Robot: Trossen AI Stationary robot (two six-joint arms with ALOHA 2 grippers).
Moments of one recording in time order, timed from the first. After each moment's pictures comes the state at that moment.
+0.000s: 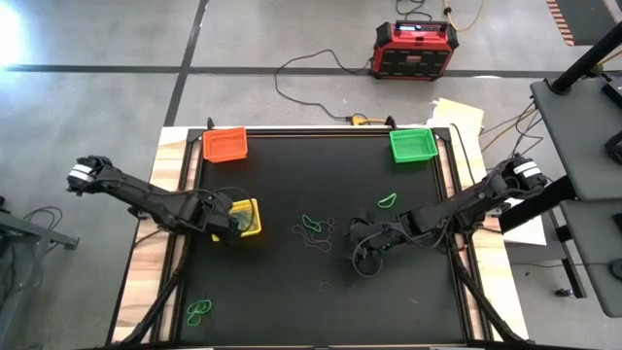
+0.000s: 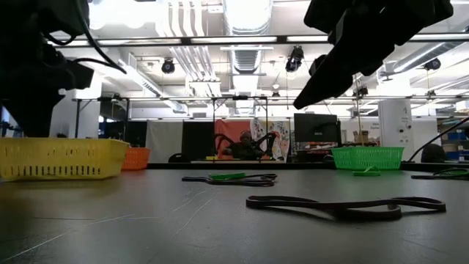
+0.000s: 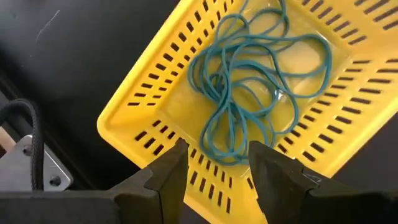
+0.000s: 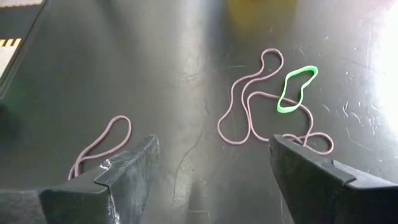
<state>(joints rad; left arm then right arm) -0.29 1.08 0.64 -1.09 -0.22 -1.19 0.31 1.47 0.78 -0.02 0.16 0.27</state>
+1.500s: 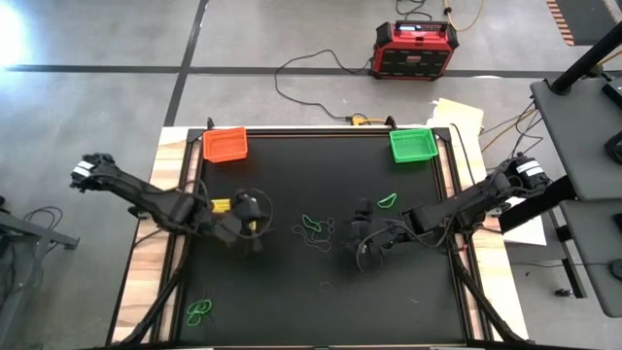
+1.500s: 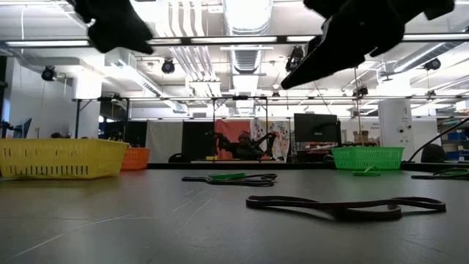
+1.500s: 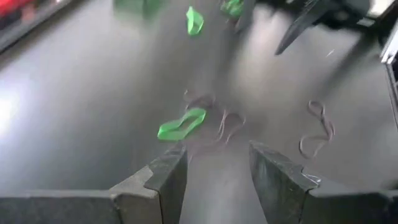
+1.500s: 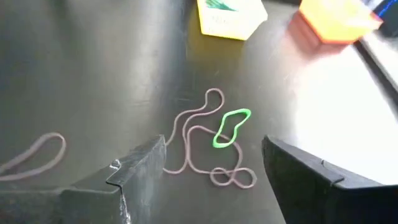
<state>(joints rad) -0.39 1.13 0.84 -0.43 -0.50 -0.56 0.32 1.44 0.78 0.03 0.37 0.03</state>
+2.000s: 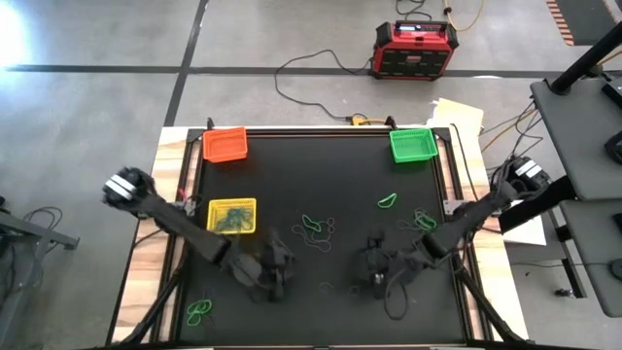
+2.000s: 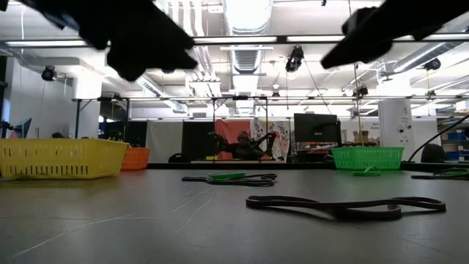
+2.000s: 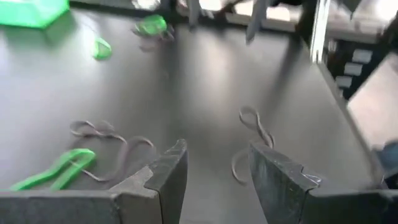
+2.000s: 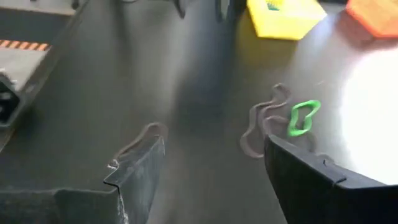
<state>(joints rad) -0.57 1.60 0.78 0.31 -0.56 -0.43 0.60 1.46 0.78 0.02 0.50 0.27</state>
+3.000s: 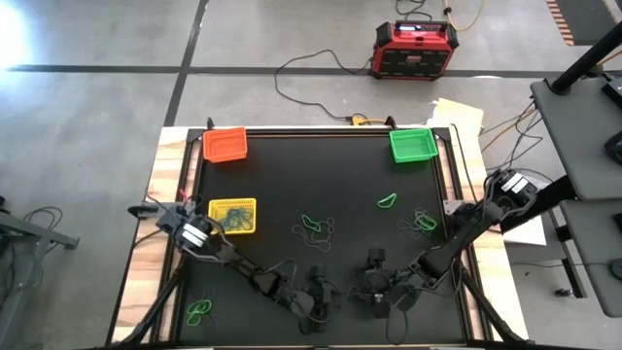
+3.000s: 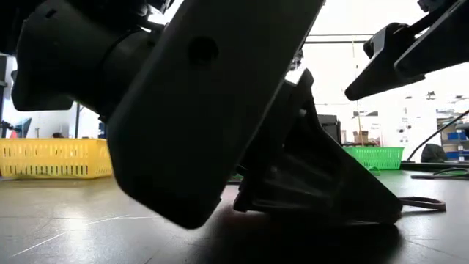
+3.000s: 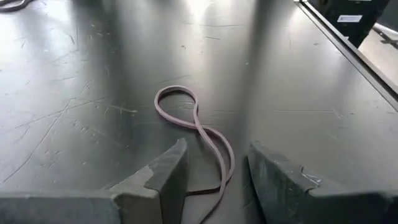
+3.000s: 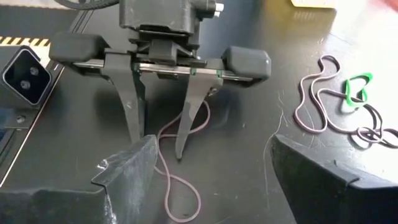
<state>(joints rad) -0.55 2.30 1.24 0.54 -0.43 -0.31 0.72 1.63 0.80 0.11 0.56 0.42</state>
